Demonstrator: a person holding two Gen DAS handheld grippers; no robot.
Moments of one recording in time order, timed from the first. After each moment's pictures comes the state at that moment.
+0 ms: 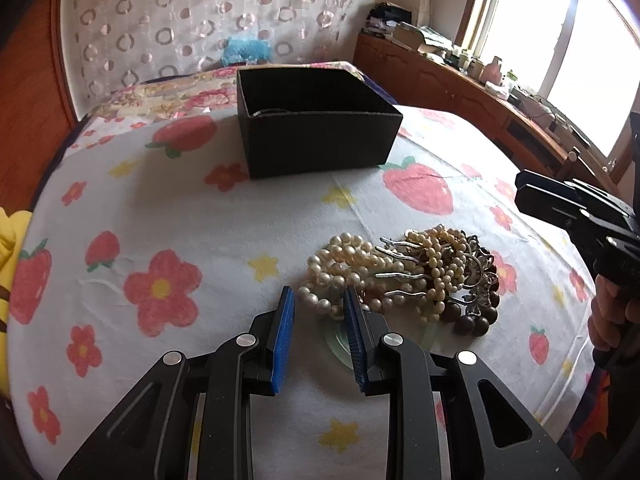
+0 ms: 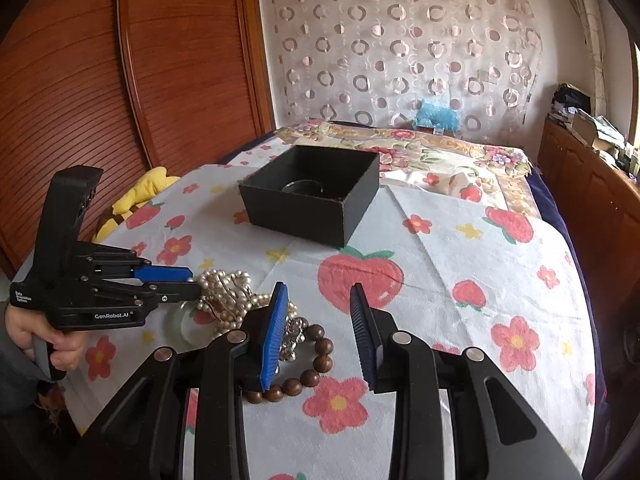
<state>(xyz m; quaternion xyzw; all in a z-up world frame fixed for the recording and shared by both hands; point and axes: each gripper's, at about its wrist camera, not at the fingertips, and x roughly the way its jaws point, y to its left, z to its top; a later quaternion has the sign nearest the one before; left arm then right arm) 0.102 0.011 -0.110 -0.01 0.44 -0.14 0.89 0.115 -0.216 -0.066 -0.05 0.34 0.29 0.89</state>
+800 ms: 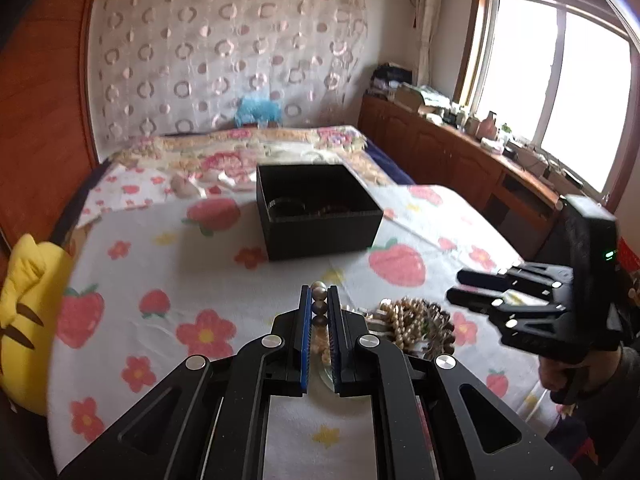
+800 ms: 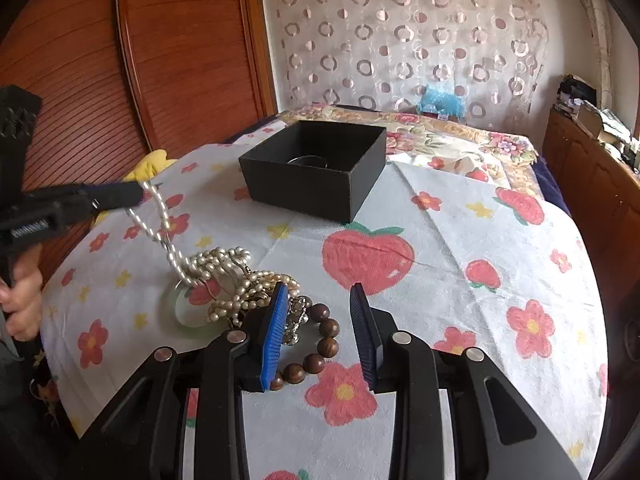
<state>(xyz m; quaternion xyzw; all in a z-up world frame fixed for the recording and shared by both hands) 0.069 0.022 -0.036 -0.03 0.33 -0.12 0.94 0.117 -0.207 -0.084 -0.06 0.36 0.30 0.88</state>
